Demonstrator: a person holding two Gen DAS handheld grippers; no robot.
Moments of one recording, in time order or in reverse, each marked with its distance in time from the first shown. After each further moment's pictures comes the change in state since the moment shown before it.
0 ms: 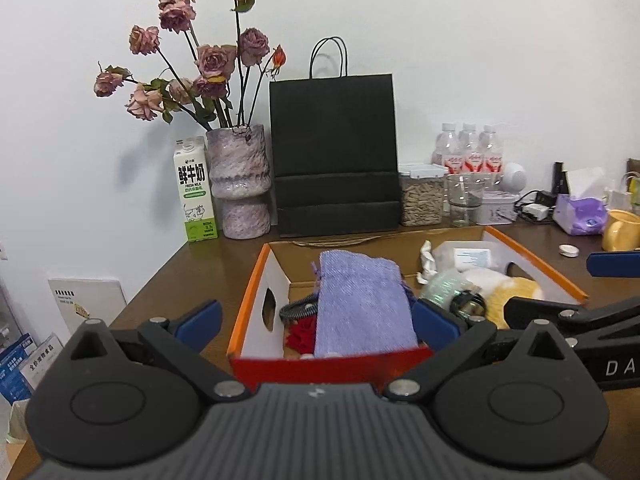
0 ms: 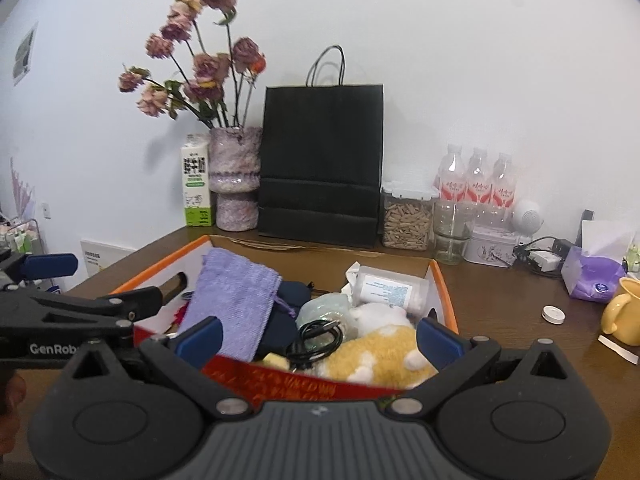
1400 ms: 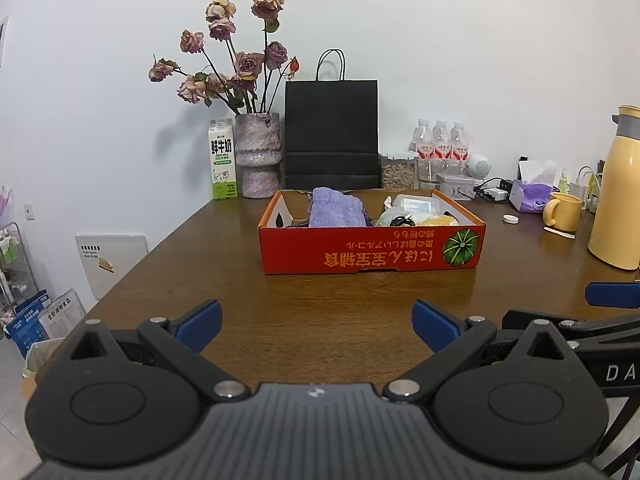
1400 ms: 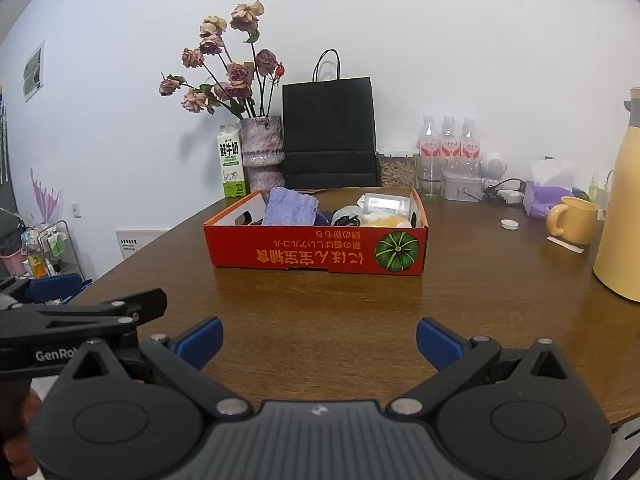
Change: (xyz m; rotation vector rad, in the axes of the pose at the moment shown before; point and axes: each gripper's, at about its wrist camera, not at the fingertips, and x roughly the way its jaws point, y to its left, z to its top) left arm -0.191 -0.004 -0.080 -0.055 0.022 0.010; right arm -0.195 0.036 -0.088 0.093 0.059 0.010
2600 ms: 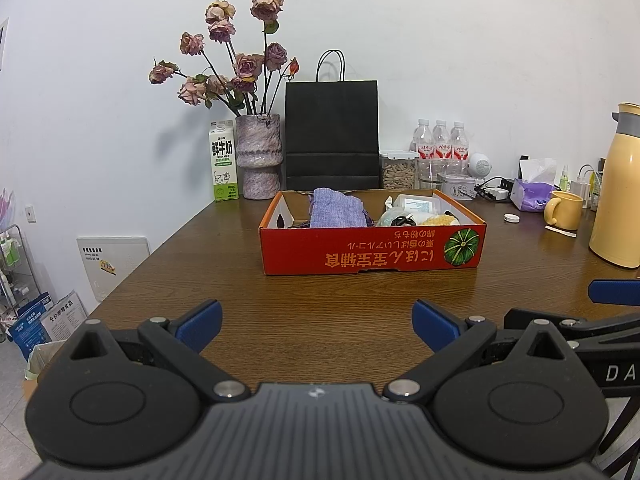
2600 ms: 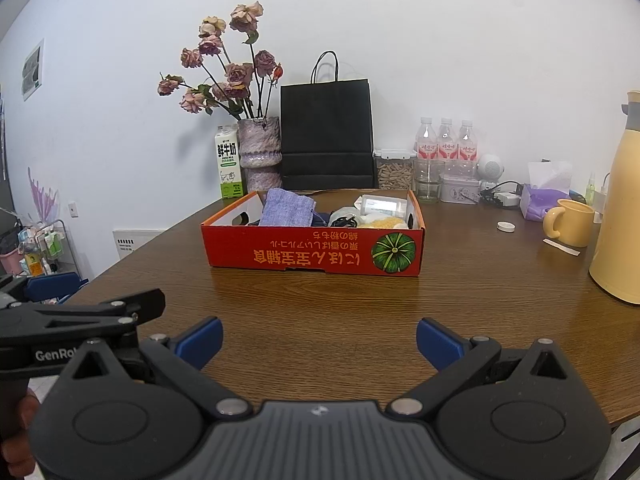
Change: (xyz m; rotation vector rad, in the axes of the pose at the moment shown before) left arm 0.000 -0.001 0.001 0.007 -0.005 0.004; right arm 0.001 0.000 0.000 -0.004 -0.006 -0.006
